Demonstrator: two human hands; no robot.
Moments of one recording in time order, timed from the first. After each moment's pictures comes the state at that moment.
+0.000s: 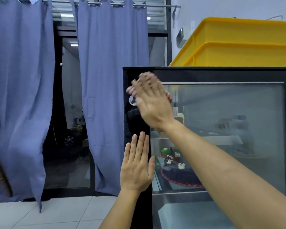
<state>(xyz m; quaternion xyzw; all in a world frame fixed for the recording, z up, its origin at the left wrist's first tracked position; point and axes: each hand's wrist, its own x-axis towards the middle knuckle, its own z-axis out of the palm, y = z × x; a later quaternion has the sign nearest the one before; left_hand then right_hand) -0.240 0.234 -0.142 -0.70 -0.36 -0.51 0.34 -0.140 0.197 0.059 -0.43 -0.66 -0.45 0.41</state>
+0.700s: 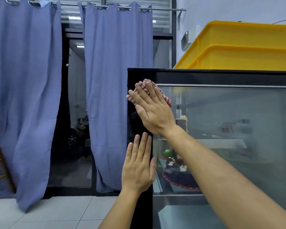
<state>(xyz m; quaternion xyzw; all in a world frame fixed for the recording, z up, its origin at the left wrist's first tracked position) -0.241 0.233 -0.140 -0.70 -0.36 -0.51 0.35 -0.140 0.200 0.043 -0.38 -0.69 -0.50 0.36</state>
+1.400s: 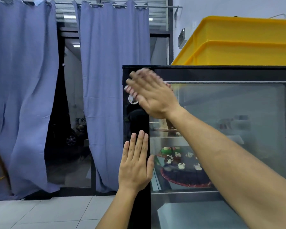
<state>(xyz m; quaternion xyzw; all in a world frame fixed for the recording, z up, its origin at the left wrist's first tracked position) -0.241 0.233 -0.141 -0.69 -0.36 -0.51 0.35 -0.115 0.202 0.088 -0.35 -0.66 -0.59 0.31</state>
